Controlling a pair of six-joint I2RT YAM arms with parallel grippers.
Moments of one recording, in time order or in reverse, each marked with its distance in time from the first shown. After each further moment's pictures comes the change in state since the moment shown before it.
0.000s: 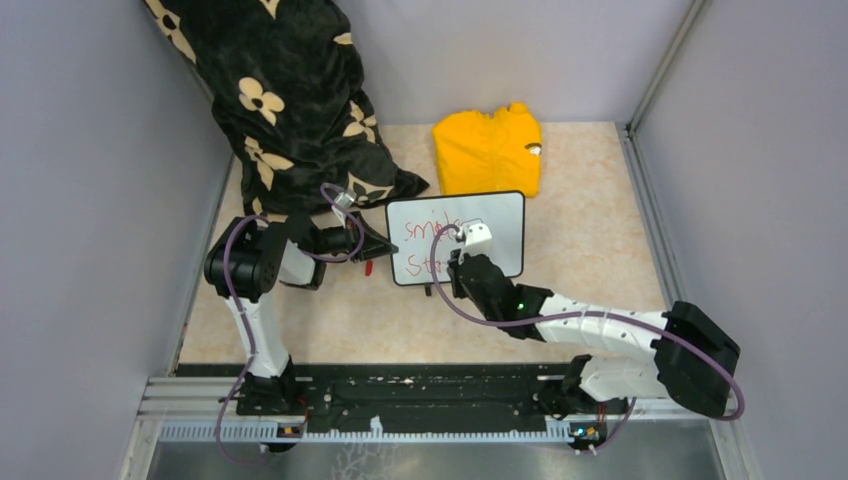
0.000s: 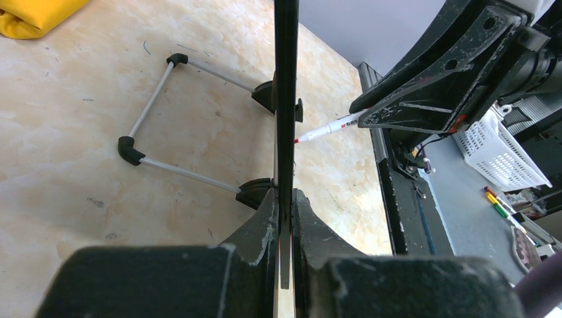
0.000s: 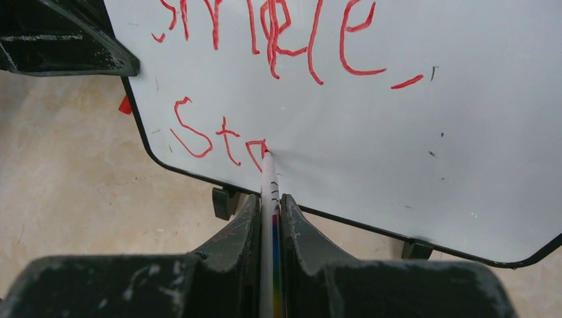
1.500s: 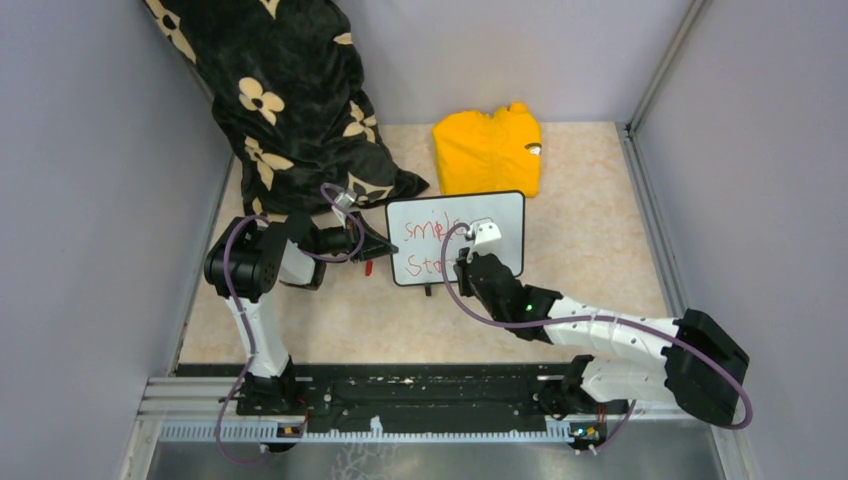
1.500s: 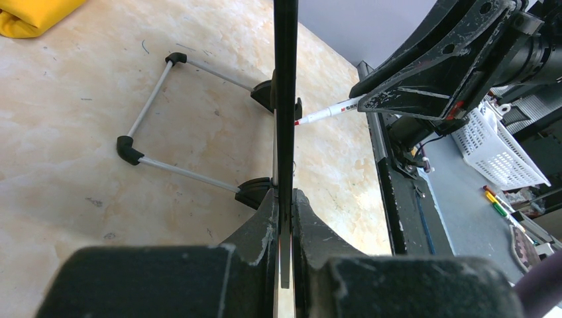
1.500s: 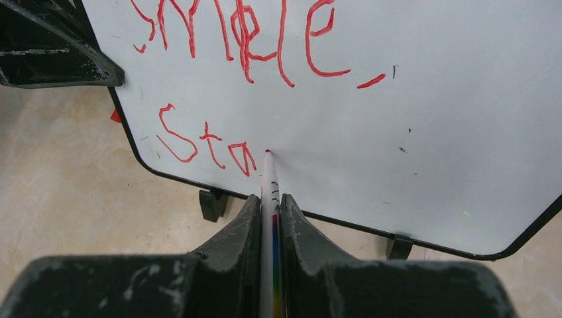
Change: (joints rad) left arm 0.000 0.000 0.000 -0.002 0.004 0.000; right arm -0.030 -0.066 -0.043 -0.002 -0.006 -0.002
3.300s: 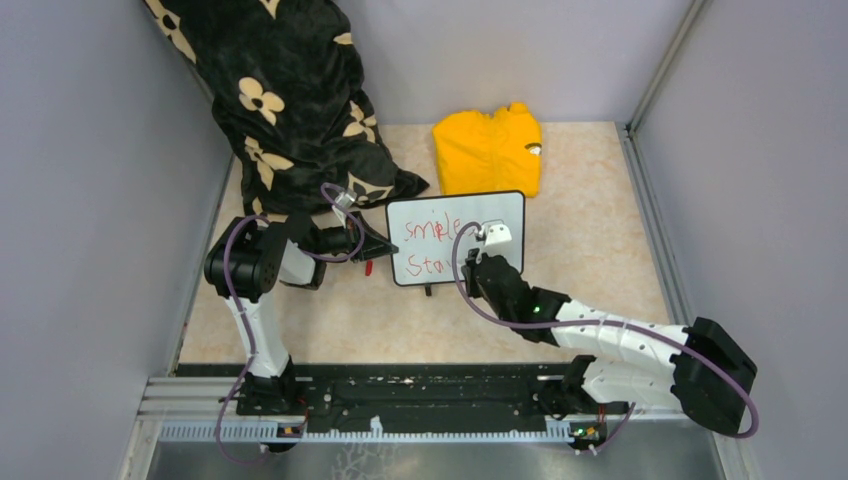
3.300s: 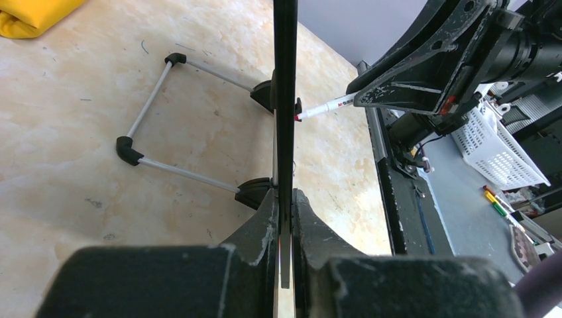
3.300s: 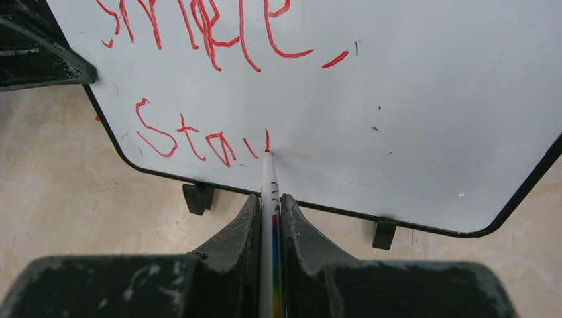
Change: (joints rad) left arm -0.002 0.000 0.002 -0.002 0.000 0.000; right arm -0.029 -0.054 -0.030 -0.040 0.006 0.048
